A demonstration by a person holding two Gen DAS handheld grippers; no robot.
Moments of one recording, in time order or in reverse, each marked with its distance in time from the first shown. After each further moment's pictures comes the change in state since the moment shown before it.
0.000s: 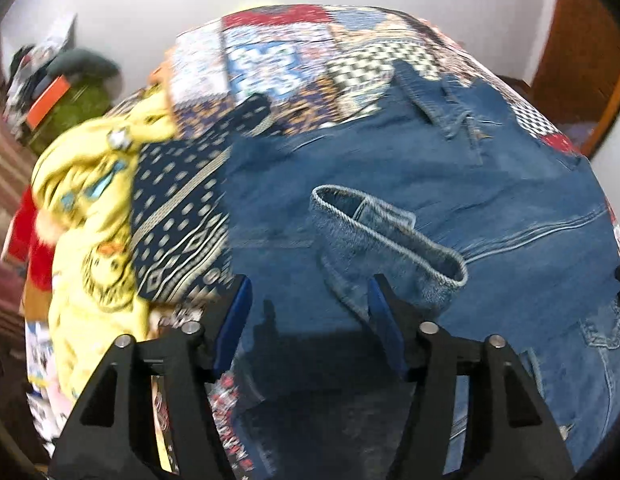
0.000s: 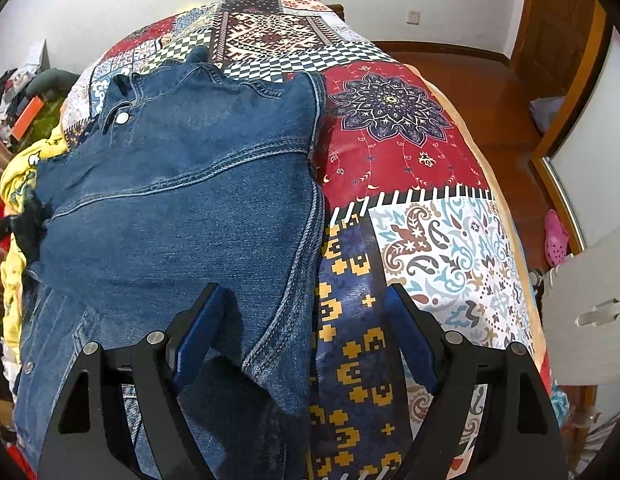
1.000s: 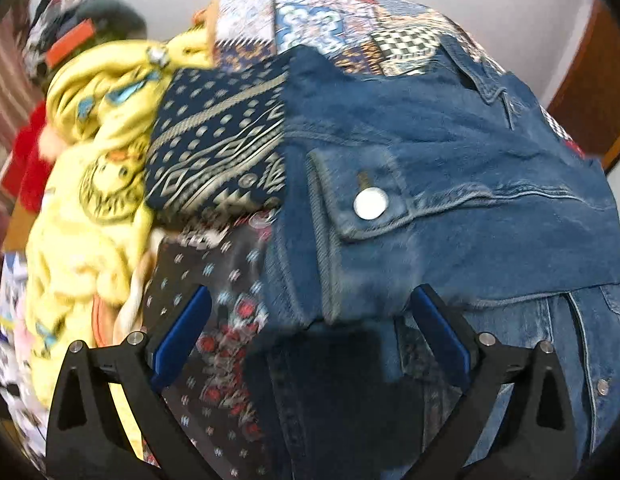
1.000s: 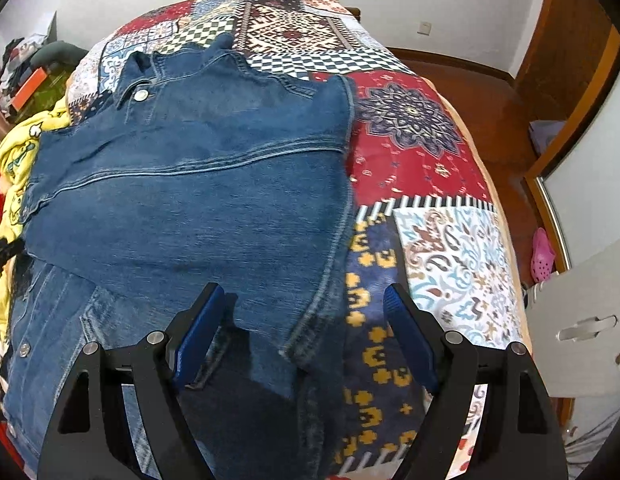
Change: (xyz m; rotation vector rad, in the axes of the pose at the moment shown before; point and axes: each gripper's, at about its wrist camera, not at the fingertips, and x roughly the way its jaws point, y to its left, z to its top) left arm 0.022 0.044 -0.060 -0.134 0.033 -0.021; right arm -0.009 0.027 -0.003 -0.077 0.021 -0.065
